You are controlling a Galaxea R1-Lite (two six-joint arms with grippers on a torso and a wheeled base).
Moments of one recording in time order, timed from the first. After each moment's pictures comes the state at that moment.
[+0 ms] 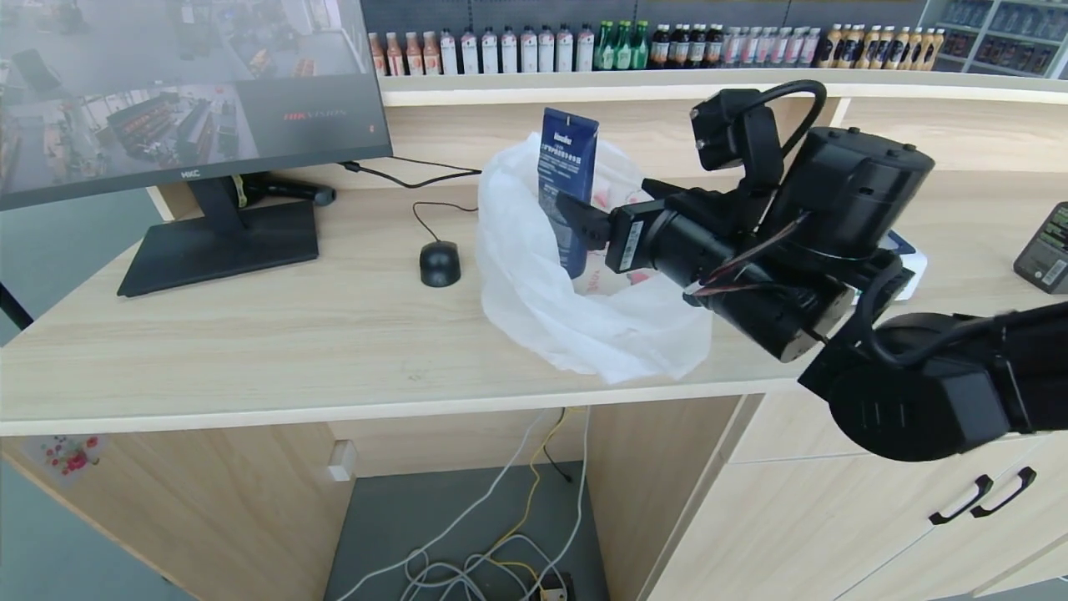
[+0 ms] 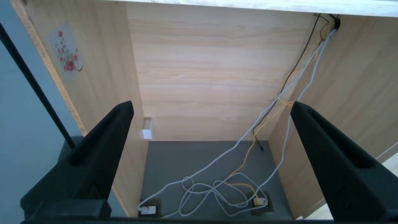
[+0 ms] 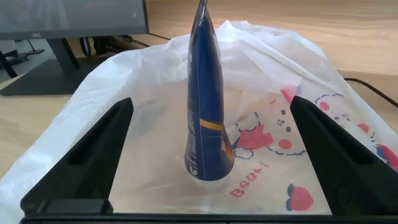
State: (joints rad) left arm 0.00 0.00 0.00 0.00 0.00 0.01; right arm 0.65 1.85 -1.14 -0.93 -0.13 -0.03
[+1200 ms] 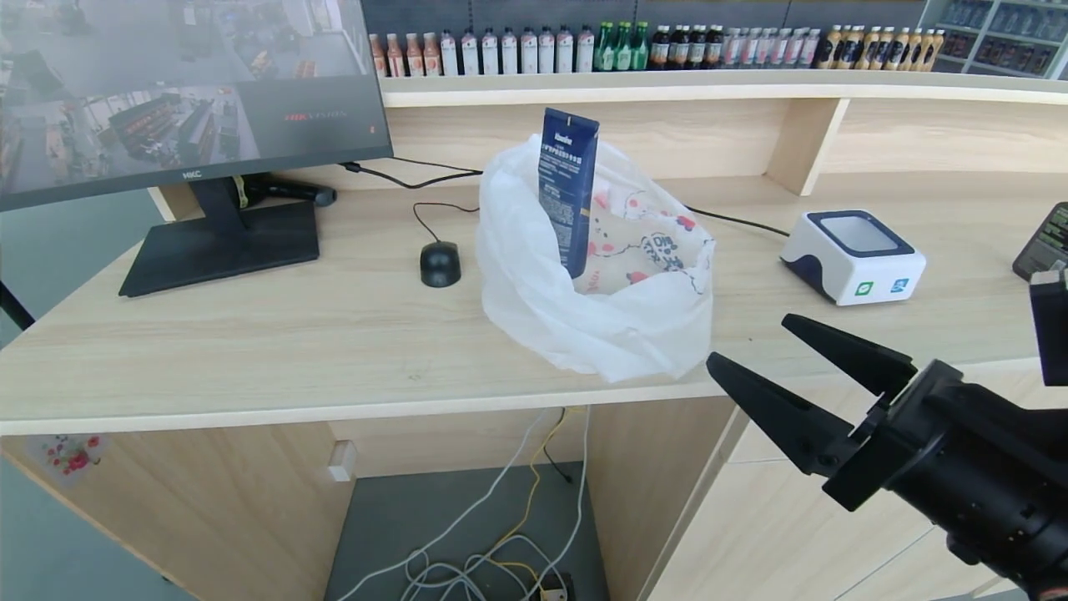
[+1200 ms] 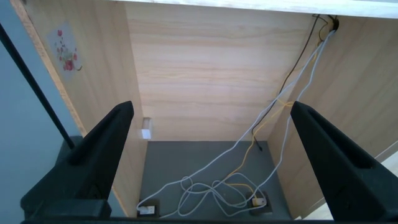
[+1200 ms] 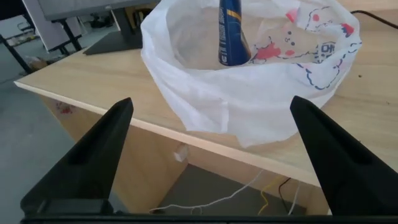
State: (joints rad) left arm 0.00 0.00 0.00 0.00 0.00 0.00; right arm 0.75 1.37 -0.32 -1.24 -0.14 0.08
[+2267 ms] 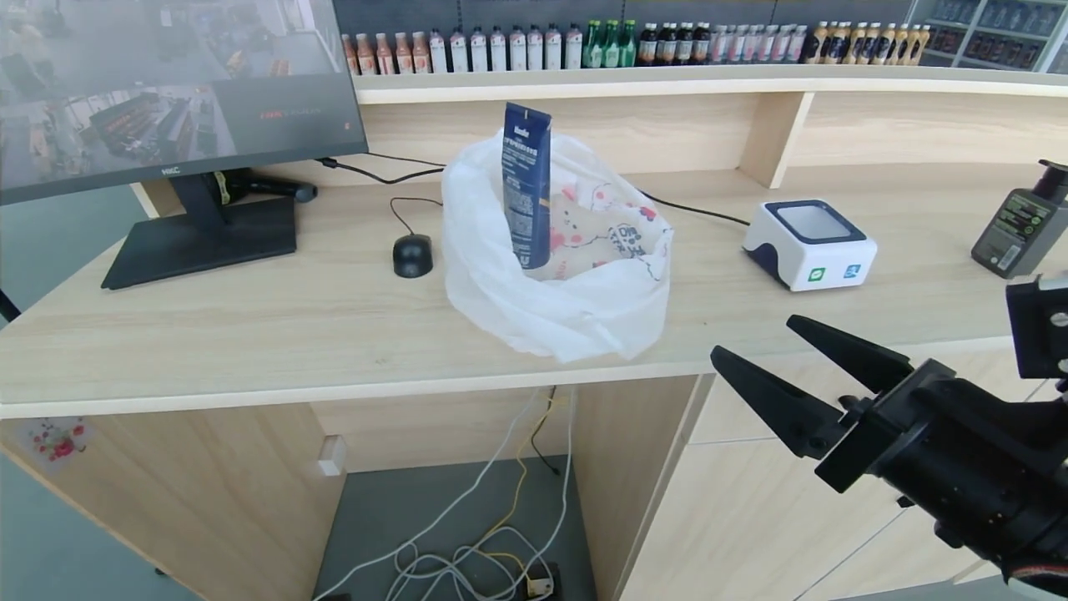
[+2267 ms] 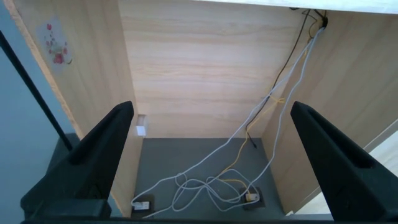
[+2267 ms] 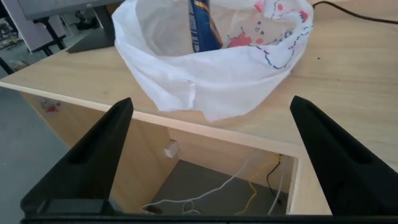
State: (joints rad) left arm 0.00 0.00 0.00 0.00 0.00 0.00; right arm 0.71 1.40 -0.30 -1.27 -0.13 0.08
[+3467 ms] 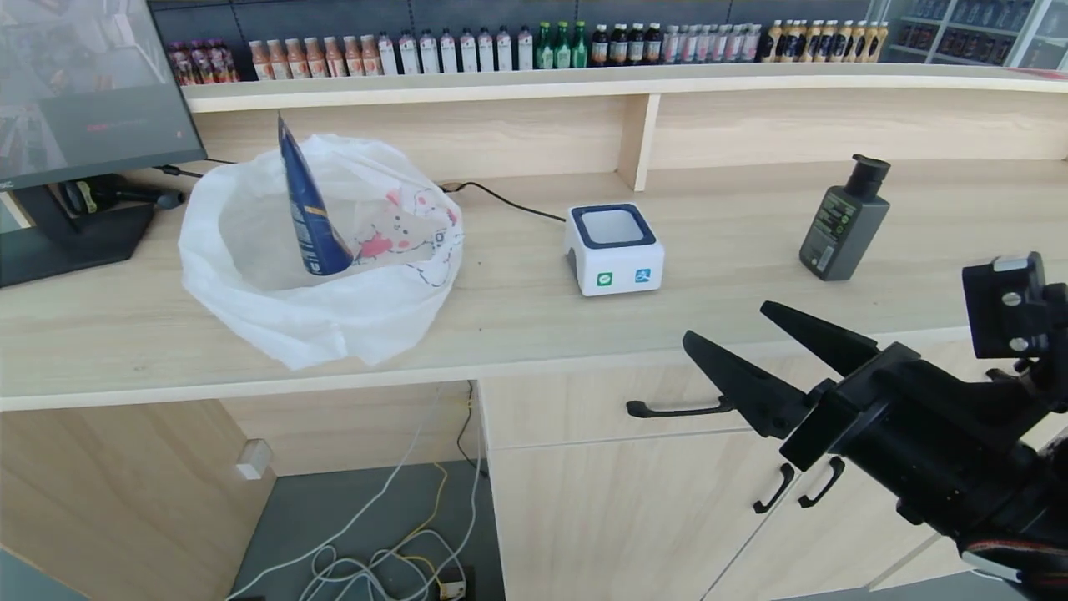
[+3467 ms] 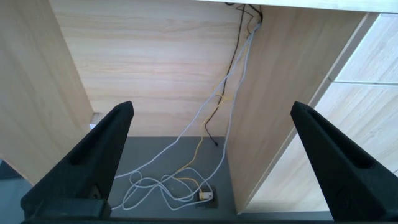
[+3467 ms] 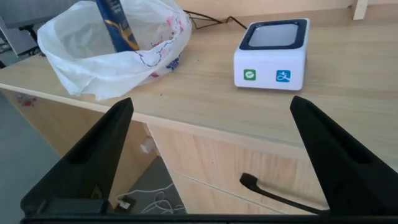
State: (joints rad) left arm 0.00 0.00 0.00 0.00 0.00 -0.01; right arm 0.71 1.46 -0.36 -1.29 -0.13 0.08
